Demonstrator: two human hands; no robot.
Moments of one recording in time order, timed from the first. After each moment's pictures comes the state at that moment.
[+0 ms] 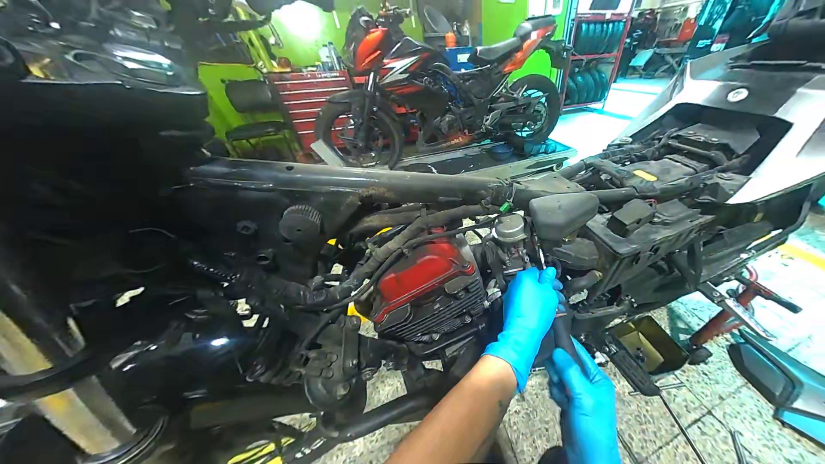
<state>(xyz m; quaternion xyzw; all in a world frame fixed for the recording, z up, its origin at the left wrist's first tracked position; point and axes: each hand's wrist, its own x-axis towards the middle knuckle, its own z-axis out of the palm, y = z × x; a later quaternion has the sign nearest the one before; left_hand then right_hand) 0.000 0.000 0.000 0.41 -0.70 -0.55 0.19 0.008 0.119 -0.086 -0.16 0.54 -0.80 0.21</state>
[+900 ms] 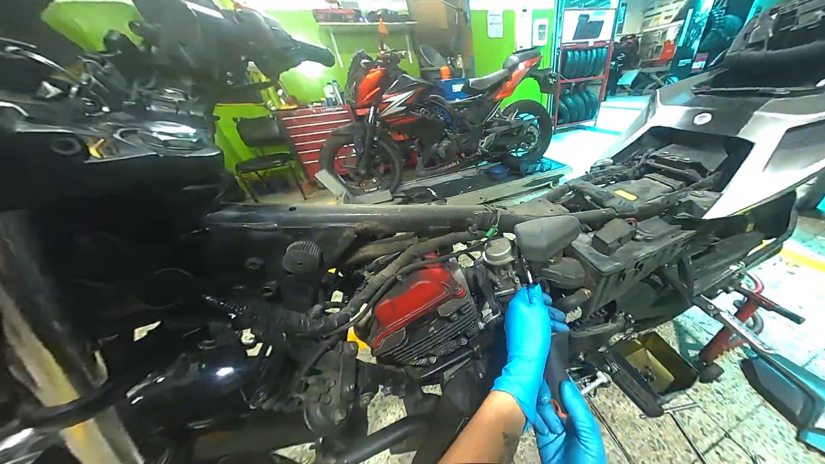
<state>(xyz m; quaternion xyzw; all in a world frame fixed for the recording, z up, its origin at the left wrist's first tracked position) -0.009 0.020 0.002 0.41 -0.59 -0.63 0.29 0.017 0.132 -0.105 -0.05 0.17 -0.88 0.43</state>
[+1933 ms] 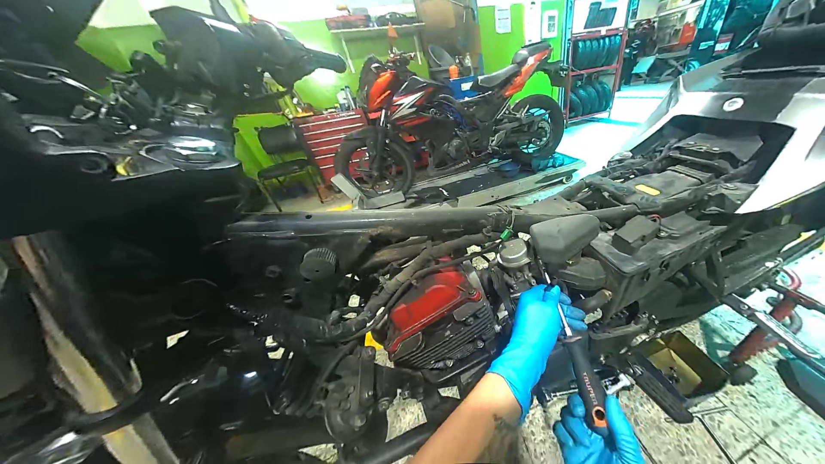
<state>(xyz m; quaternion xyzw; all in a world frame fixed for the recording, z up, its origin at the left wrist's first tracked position) 0.004 0.001 0.015 0.36 -0.58 -0.70 0.22 0.018 0.144 -0.105 -0.06 0.20 -0.89 0.41</state>
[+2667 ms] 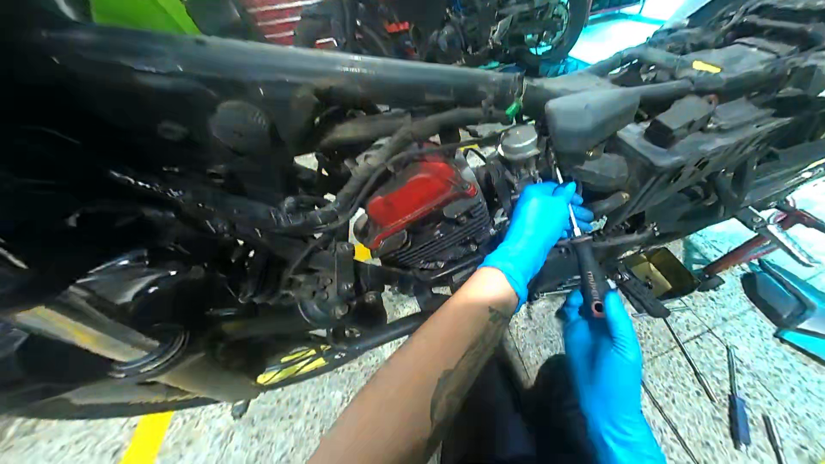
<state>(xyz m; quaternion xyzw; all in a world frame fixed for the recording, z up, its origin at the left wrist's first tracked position) 0.010 0.000 0.014 0.35 -0.63 -0.66 0.21 0.019 0.140 -0.107 -0.12 0.39 -0.88 0.25</state>
